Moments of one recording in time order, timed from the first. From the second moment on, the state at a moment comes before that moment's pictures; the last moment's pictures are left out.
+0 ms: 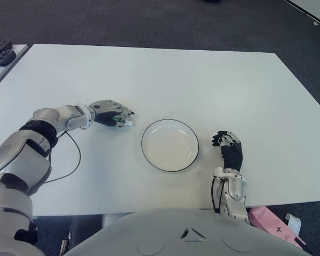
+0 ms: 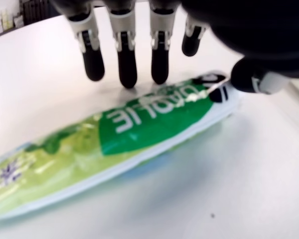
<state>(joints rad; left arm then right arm) -0.71 0.71 -0.75 1.07 0.76 -0.82 -0.01 0.35 0.06 -0.05 0.02 0.08 -0.25 -0.16</state>
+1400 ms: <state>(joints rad) -0.55 0.66 -0.48 1.06 0.41 -0.54 -0.42 0.37 0.06 -0.07 0.02 0.10 -0.25 -0.14</state>
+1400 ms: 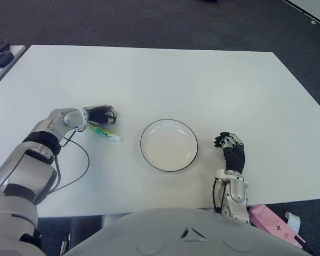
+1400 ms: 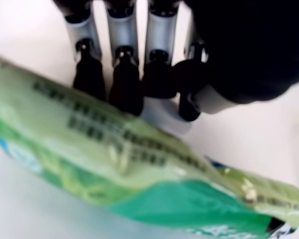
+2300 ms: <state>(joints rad) -0.38 0.83 -0.26 0.65 0.43 -0.47 -0.29 0.37 0.06 -0.07 0.01 0.10 -0.25 -0.14</state>
